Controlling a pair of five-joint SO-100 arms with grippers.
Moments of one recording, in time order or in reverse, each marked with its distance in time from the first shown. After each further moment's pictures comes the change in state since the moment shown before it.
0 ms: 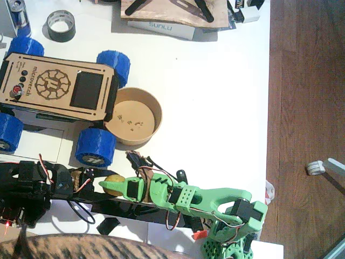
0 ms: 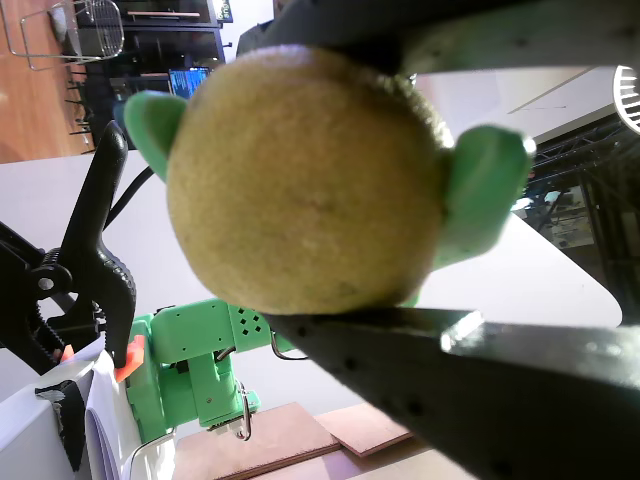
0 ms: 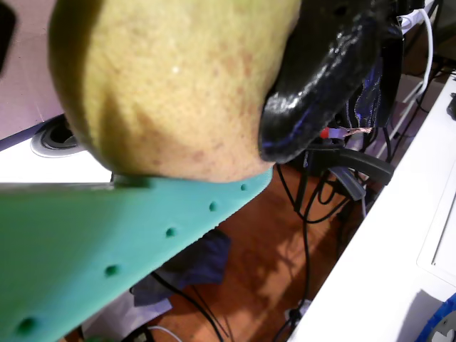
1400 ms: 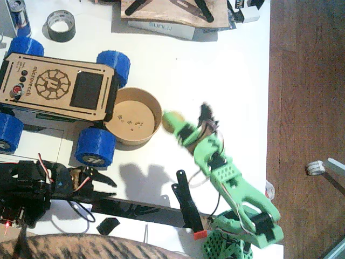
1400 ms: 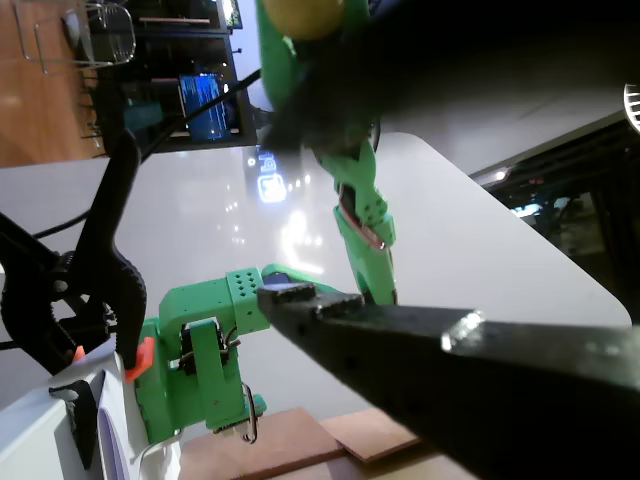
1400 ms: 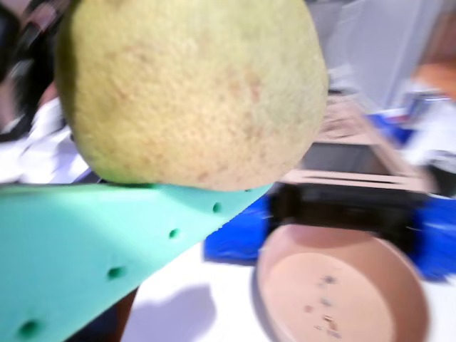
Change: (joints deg) arm 0 -2.5 1.5 0.0 3.4 0.0; arm 1 39.5 20.0 -3.8 16.6 6.8
